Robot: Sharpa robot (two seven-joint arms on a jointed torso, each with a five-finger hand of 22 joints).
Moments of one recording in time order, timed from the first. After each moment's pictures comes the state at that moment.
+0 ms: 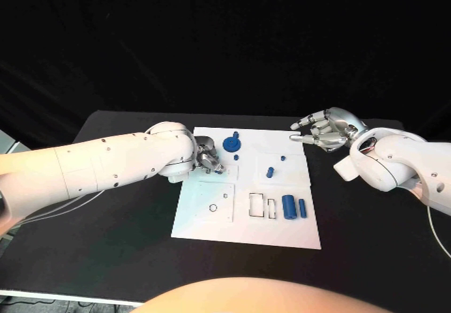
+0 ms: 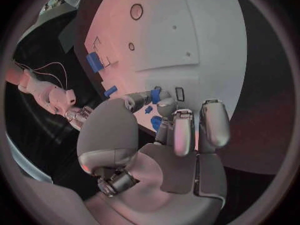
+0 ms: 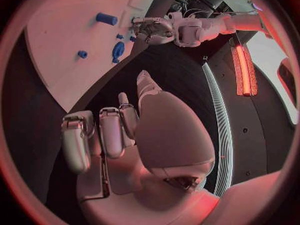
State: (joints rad) left arm 1.24 -0.70 -0.09 1.40 -1.10 0.07 -0.55; left_hand 1.03 -0.17 0.74 0.20 0.23 0.83 0.03 0.87 0.89 1.24 -0.04 1.20 0.86 1.47 -0.09 1.53 1.31 0.08 1.38 0.02 1.40 1.19; right arm 1.30 -0.82 -0.15 1.41 -0.65 -0.30 0.09; right_hand 1.45 -0.13 0.07 0.29 0.06 0.84 0.18 0.23 0.23 1.32 0.10 1.38 1.31 1.46 0.01 1.40 1.30 0.01 1.47 0.11 1.57 1.31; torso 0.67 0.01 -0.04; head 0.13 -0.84
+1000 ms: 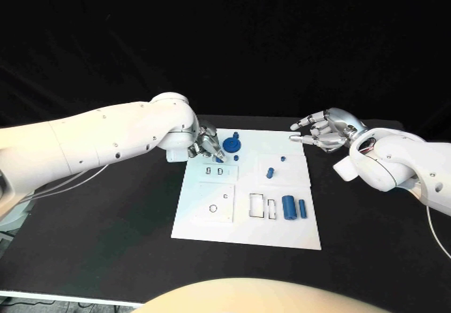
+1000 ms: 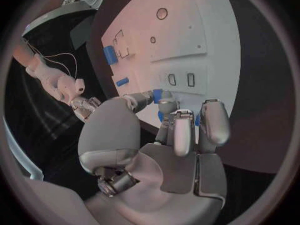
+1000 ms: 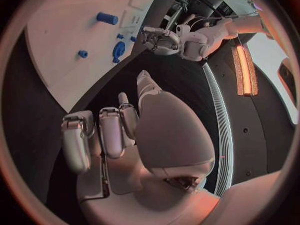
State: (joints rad) left arm 1.35 -0.65 -0.08 1.33 -0.95 0.29 -0.59; left_hand 1.06 -0.15 0.75 0.17 0.05 0.81 0.04 0.85 0.87 1.22 -0.03 1.18 0.82 1.47 -0.09 1.53 1.31 0.08 1.37 0.03 1.39 1.18; right arm 1.30 -0.81 -0.15 1.40 -0.65 -0.30 0.09; right_hand 1.45 -0.13 0.07 0.29 0.06 0.84 0.18 0.23 0.23 1.32 0.10 1.38 1.31 1.46 0.01 1.40 1.30 0.01 1.47 0.11 1.57 1.31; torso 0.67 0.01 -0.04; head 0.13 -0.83
